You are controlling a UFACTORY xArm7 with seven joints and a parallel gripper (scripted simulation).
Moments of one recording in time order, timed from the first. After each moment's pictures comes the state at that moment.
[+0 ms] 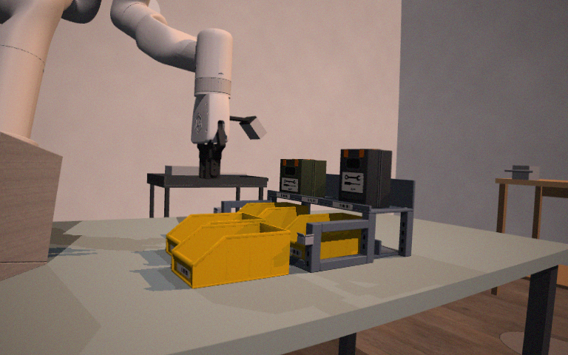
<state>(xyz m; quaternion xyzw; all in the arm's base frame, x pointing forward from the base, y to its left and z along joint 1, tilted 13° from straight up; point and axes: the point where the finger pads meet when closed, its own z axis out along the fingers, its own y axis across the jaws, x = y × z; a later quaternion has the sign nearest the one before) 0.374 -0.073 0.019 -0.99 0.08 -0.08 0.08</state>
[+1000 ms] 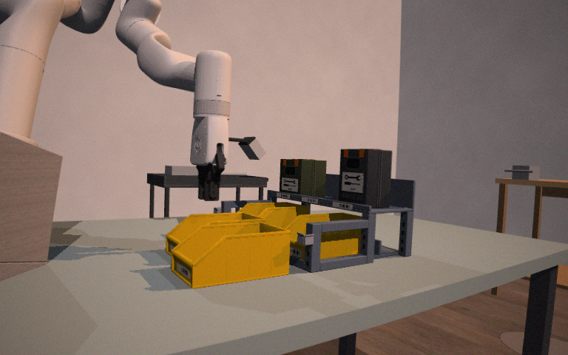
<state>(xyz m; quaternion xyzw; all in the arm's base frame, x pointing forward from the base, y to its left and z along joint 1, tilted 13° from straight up) 0.382 -0.066 -0.024 -0.99 0.08 -0.08 0.08</state>
